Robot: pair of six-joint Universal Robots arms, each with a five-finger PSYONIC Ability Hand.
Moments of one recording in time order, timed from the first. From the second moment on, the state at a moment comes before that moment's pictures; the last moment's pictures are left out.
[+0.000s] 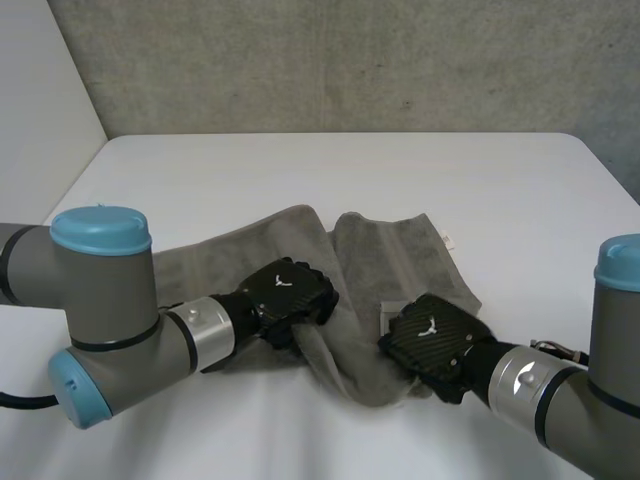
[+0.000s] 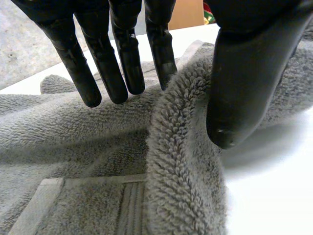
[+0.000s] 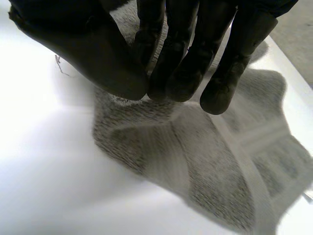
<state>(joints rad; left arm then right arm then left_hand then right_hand) 4.25 -2.10 -1.54 3.17 -1.01 3.47 1.98 -1.35 1.83 0.12 1.14 2.35 0.66 0.67 0.67 0.67 0.49 1.32 1.32 1.33 1.33 1.17</state>
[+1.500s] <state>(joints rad) 4.50 -1.73 -1.96 3.16 -1.02 3.58 1.97 -0.79 1.05 0.48 1.19 2.53 1.26 1.32 1.33 1.36 1.11 0.34 0.34 0.34 0.34 0.18</state>
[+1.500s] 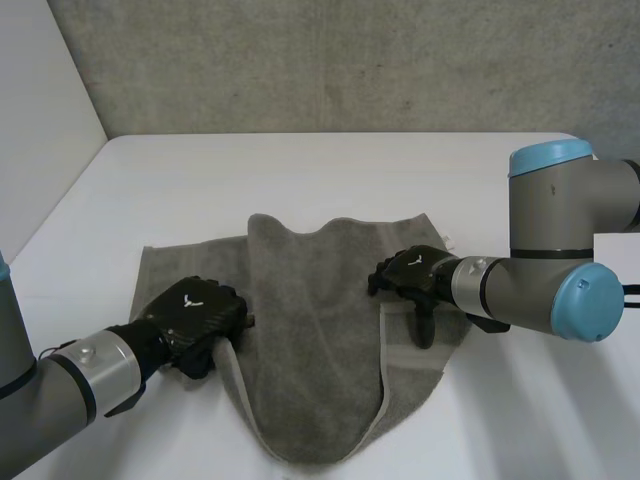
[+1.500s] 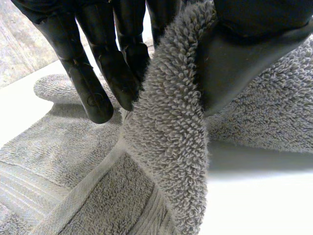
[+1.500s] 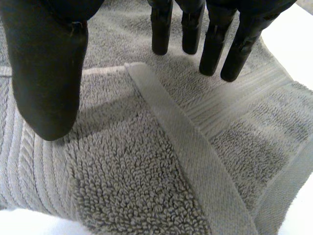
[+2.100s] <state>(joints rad) 4.49 -1.73 -1.96 3.17 -1.02 3.57 1.98 -0.82 1.12 0.48 1.19 2.51 1.26 1.32 1.33 1.36 1.11 0.75 0.75 0.75 0.75 0.58</state>
